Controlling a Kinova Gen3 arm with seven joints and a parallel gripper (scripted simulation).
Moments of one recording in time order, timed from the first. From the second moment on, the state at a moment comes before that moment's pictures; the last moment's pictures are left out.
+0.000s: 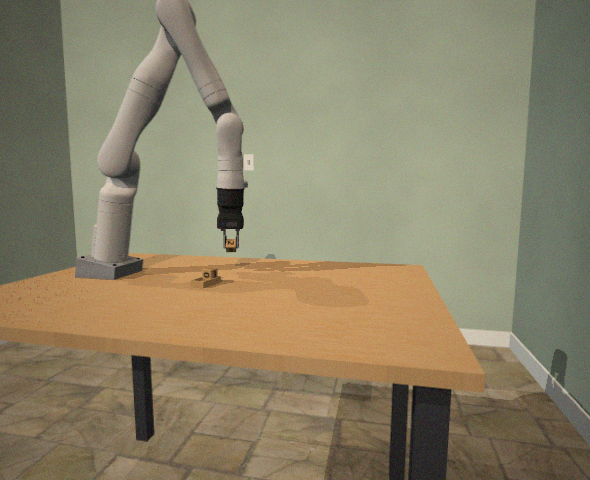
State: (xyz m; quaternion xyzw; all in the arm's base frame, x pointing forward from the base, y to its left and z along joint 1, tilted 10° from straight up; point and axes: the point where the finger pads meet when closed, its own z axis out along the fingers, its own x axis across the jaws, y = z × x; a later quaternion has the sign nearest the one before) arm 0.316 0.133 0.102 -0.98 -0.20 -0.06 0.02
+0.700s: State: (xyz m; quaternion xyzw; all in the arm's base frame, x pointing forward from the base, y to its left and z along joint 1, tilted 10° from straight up) arm 0.316 0.134 0.103 -0.97 -0.21 -0.05 0.09
